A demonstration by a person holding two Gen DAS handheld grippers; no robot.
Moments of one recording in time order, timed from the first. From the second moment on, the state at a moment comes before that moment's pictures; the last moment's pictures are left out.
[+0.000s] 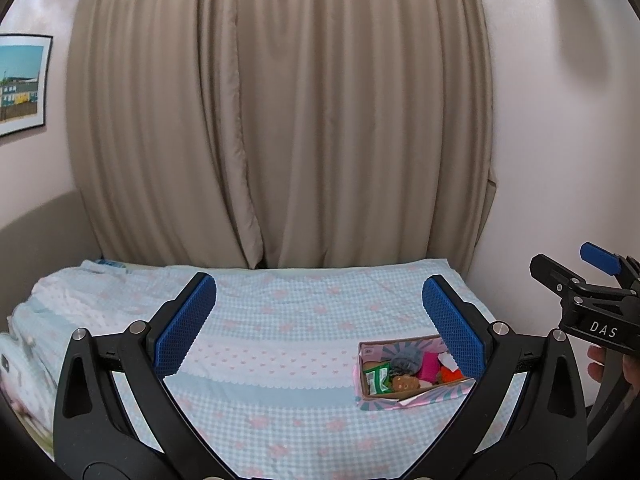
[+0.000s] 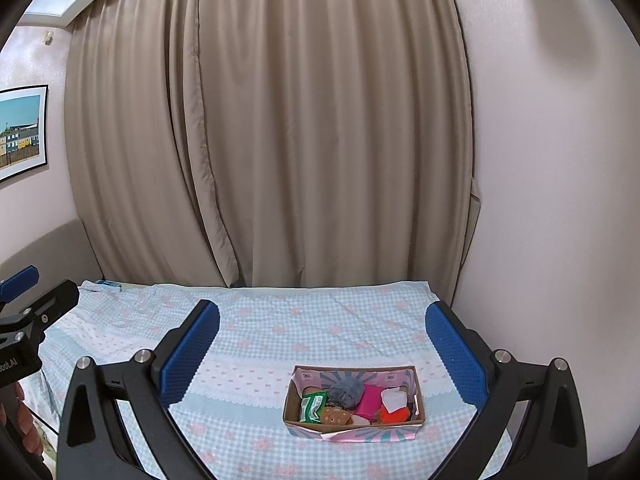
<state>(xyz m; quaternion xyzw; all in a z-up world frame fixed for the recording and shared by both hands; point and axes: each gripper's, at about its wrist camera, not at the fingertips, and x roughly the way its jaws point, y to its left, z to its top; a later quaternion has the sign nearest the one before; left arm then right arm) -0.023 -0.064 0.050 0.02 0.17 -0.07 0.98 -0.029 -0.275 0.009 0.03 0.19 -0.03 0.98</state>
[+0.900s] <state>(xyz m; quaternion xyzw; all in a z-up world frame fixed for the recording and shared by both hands) -0.019 -0.070 0.050 0.04 0.13 -0.07 0.99 -0.021 -0.280 0.010 0.03 0.20 -0.04 0.98</state>
